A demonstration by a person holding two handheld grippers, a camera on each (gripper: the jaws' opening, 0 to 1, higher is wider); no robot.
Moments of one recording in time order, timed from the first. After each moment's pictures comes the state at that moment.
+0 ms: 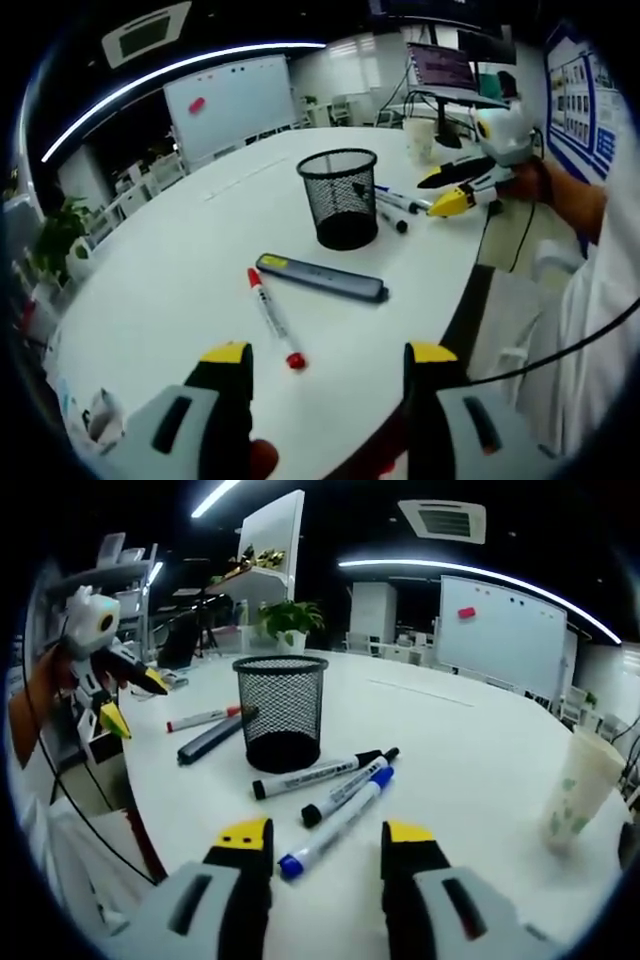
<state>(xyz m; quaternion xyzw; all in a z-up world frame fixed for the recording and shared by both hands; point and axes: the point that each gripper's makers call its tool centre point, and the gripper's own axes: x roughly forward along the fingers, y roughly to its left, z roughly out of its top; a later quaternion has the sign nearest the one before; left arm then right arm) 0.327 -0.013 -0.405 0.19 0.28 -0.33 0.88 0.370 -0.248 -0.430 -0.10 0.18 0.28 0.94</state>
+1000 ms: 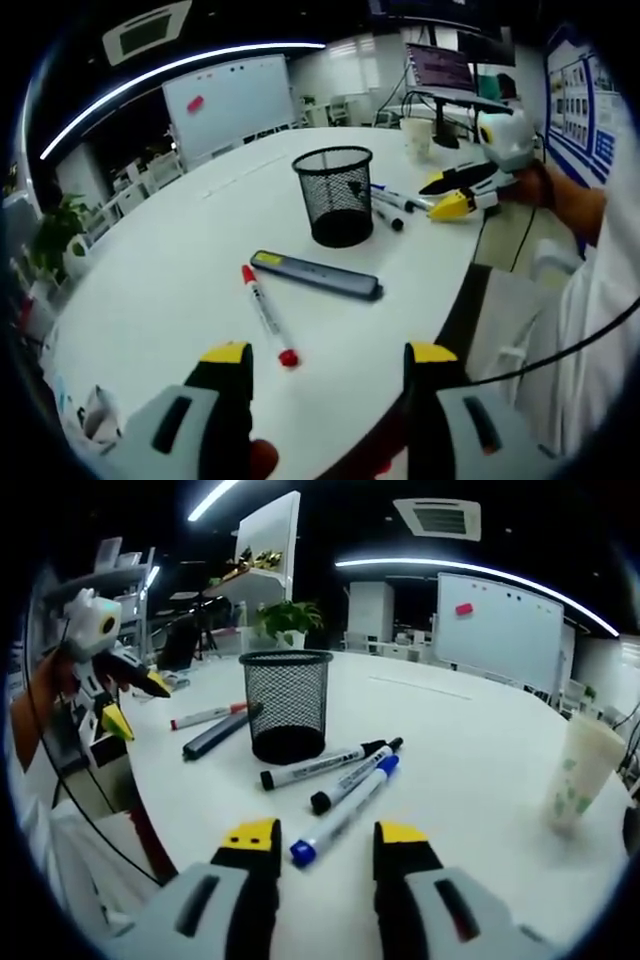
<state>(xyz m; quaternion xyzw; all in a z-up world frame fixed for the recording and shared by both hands) 0.324 -0.015 -0.410 0.19 0.28 -0.34 0.88 0.362 -0.250 -0.437 -0.09 0.19 0.27 0.94</state>
